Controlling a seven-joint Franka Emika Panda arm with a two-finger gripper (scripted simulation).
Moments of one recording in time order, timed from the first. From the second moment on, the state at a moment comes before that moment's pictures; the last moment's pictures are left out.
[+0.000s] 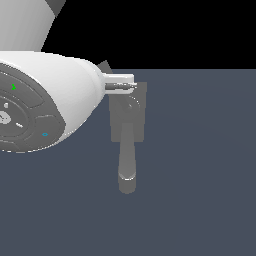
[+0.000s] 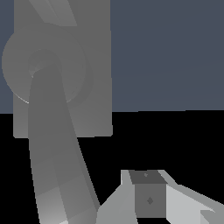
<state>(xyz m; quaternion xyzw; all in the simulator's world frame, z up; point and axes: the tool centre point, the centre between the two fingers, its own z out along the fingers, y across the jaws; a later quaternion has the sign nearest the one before) -0.033 0.086 0.262 0.00 0.71 0.01 0.70</state>
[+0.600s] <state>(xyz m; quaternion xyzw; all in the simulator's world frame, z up) -0.035 0.060 0.281 0.02 0.71 0.02 0.71</state>
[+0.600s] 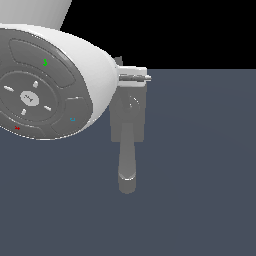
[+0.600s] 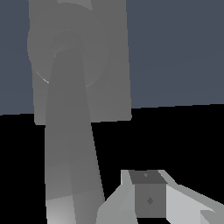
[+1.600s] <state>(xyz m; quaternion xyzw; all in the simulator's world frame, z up) -0.041 -0.013 0.295 0.07 0.68 0.02 0.73</state>
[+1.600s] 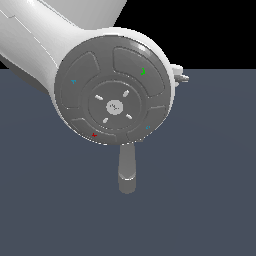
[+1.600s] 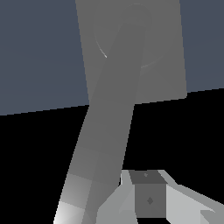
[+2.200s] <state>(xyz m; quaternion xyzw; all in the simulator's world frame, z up) -0.042 -0.040 0.289 0.07 0.67 0.03 0.74</state>
